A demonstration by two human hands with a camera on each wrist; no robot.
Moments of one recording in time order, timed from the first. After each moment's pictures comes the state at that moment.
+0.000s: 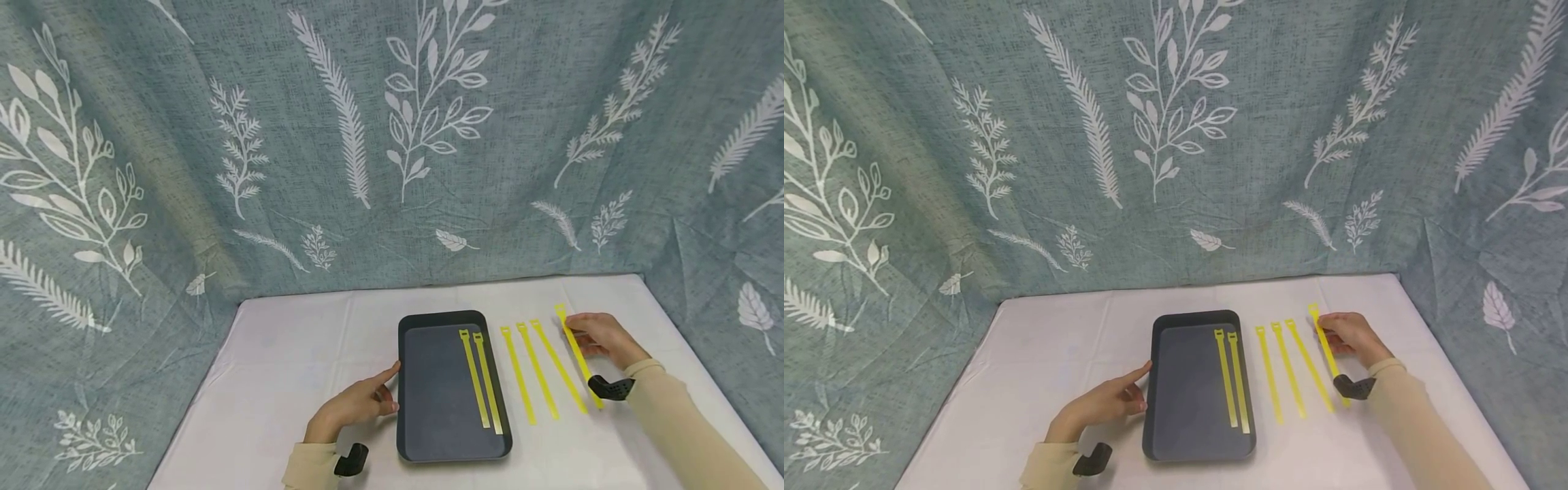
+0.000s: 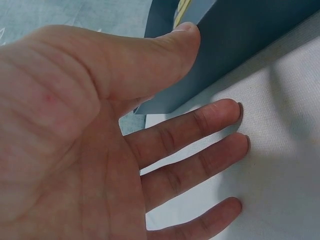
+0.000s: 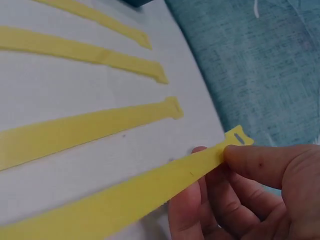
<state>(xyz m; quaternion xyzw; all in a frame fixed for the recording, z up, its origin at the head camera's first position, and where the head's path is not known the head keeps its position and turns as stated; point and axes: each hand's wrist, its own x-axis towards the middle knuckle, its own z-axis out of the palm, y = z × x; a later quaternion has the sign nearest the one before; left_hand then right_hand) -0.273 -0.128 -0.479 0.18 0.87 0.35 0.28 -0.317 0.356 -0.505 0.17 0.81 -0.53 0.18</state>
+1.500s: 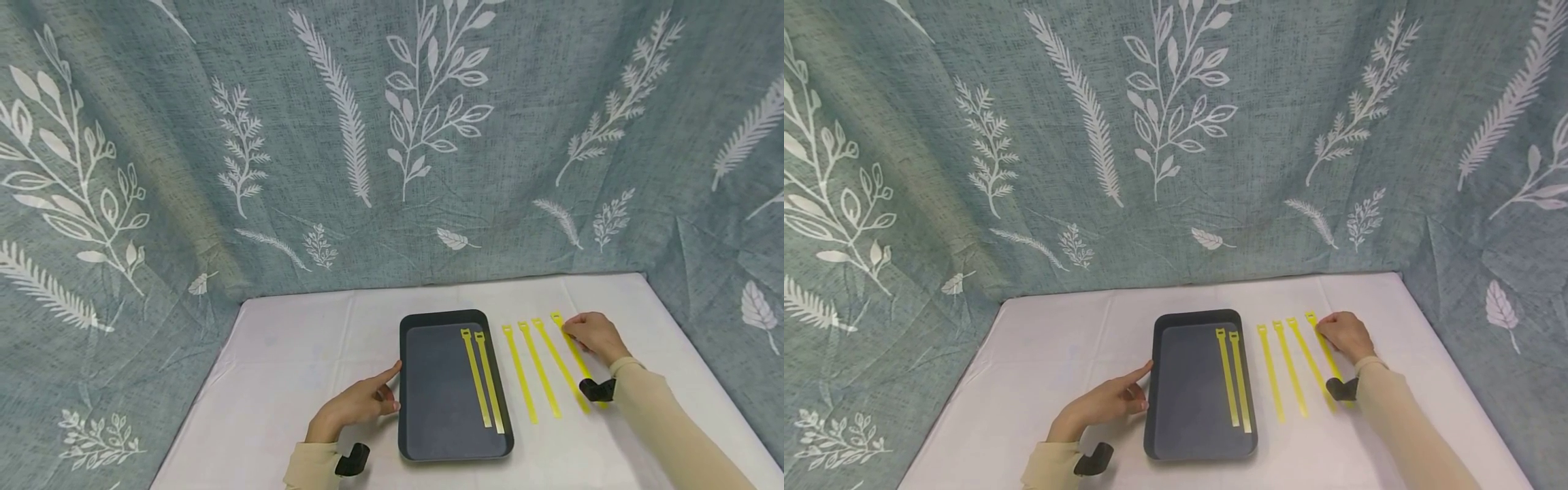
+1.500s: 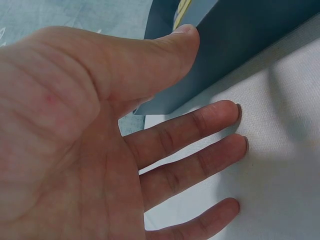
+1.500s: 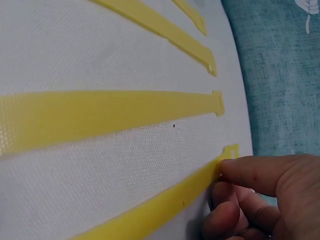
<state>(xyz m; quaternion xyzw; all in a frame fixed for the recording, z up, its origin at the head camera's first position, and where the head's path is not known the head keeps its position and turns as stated) -0.271 -0.128 -0.482 0.18 0.87 0.36 0.28 -0.323 0.343 -0.521 0.15 0.88 -0.43 0.13</state>
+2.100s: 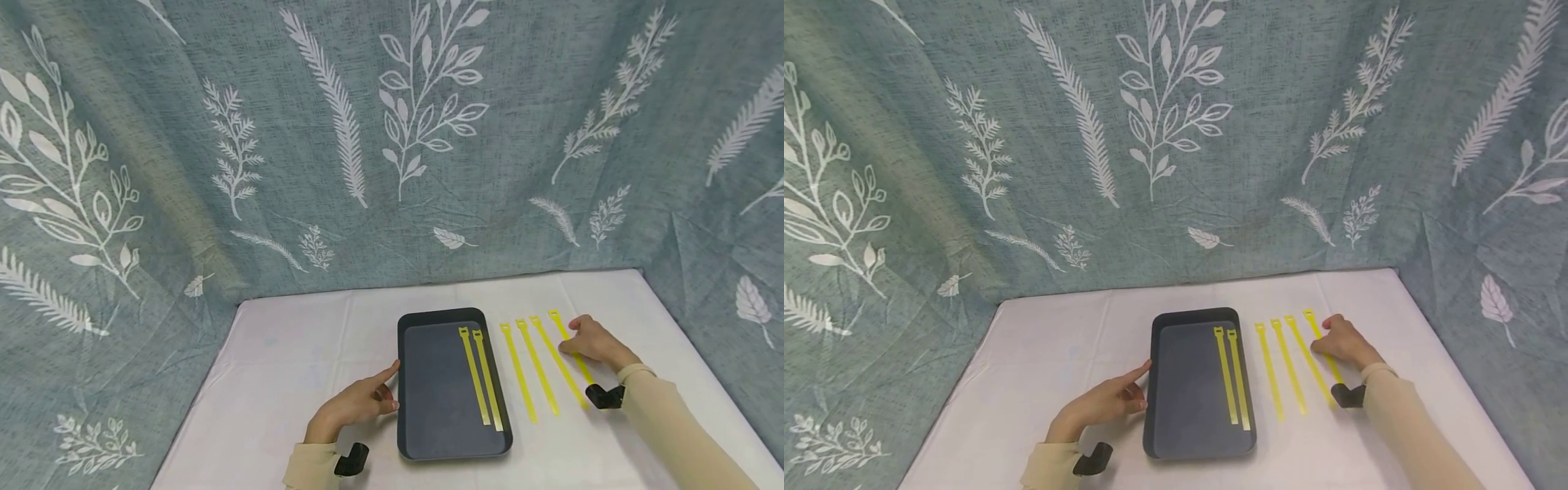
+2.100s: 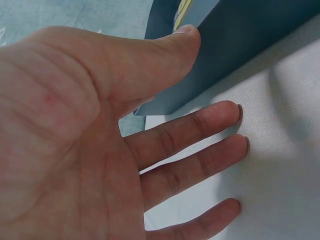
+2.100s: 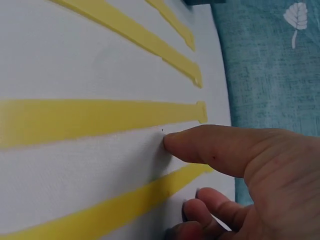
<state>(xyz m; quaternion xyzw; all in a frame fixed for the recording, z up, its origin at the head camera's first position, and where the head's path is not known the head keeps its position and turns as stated) -0.276 -0.127 -0.482 0.18 0.88 0.35 0.29 -0.313 0.342 -0.511 0.10 0.91 -0.36 0.20</state>
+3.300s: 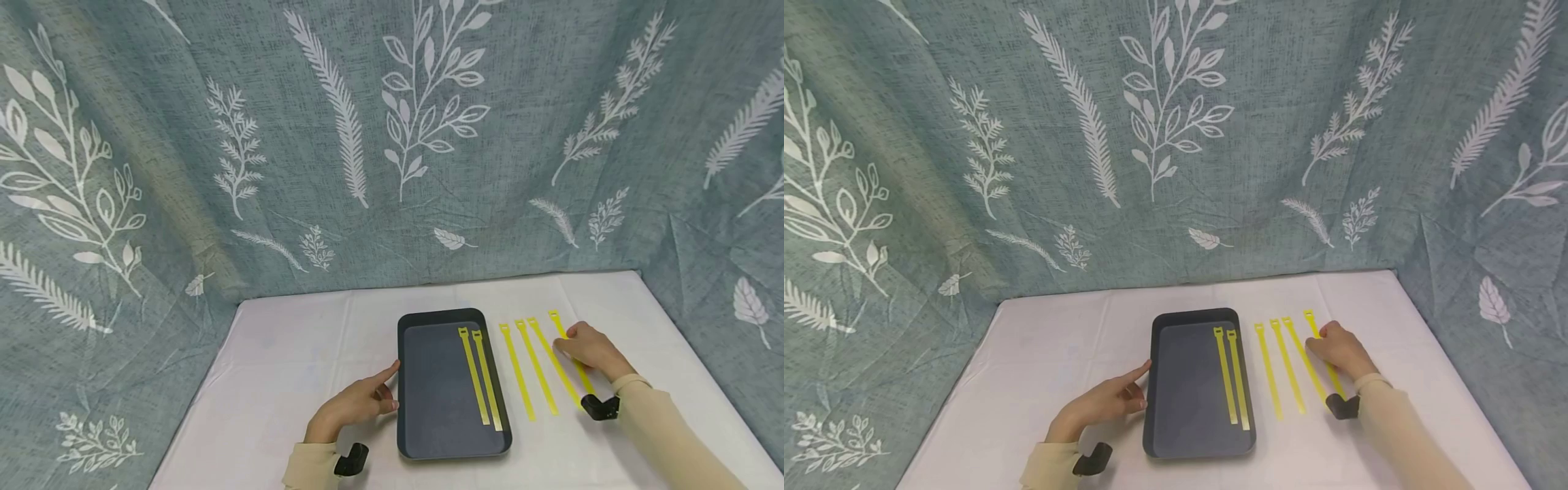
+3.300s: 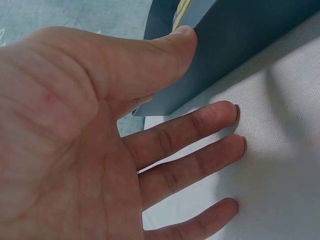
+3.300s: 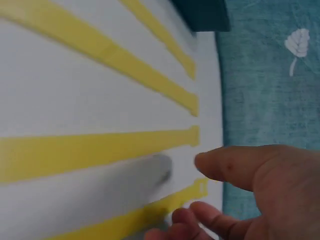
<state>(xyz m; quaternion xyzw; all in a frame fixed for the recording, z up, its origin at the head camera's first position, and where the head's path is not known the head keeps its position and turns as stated) -0.272 -0.127 -0.478 0.18 0.88 0.35 0.28 -0.297 0.320 -0.497 0.14 0.91 -0.33 0.19</state>
